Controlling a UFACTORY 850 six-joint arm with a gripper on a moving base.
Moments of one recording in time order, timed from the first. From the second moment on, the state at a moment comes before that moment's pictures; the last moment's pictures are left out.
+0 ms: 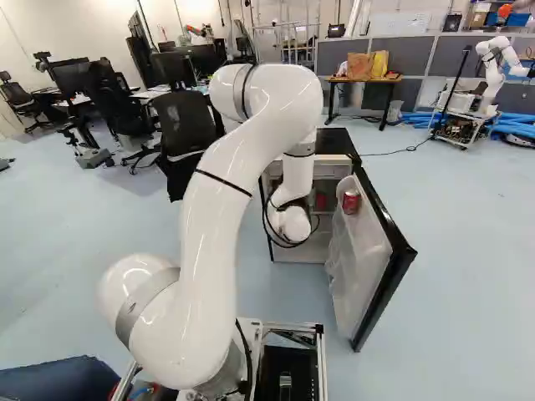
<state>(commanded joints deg) -26.5 -50.2 -45.7 -29.8 69.0 0.0</state>
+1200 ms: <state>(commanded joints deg) -28.4 -29.8 -25.4 -14.5 71.2 0.0</state>
